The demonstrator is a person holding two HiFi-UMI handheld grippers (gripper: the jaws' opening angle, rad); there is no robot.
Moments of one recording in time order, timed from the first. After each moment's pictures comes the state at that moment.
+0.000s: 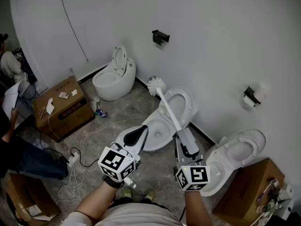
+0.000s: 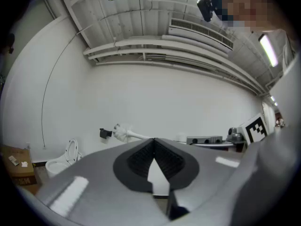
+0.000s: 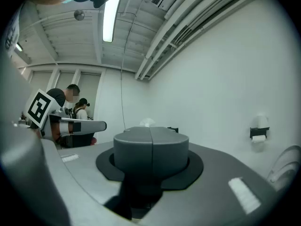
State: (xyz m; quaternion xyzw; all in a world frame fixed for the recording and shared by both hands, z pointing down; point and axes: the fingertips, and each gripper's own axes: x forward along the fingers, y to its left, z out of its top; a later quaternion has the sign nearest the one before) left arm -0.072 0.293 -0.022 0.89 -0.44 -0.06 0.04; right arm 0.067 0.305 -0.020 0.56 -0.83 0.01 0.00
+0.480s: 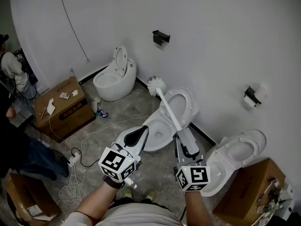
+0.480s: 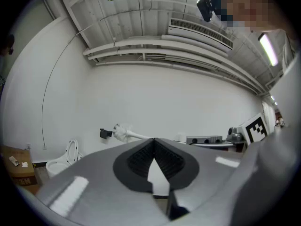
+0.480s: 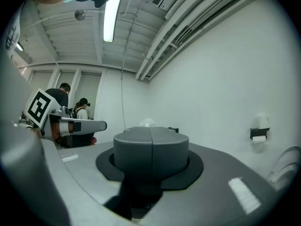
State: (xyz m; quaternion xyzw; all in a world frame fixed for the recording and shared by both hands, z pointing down) left arm -0.068 0.296 -0.021 0.89 -0.44 -0.06 0.04; right arm 0.069 0.308 -0.020 0.56 -0.83 0.00 0.00
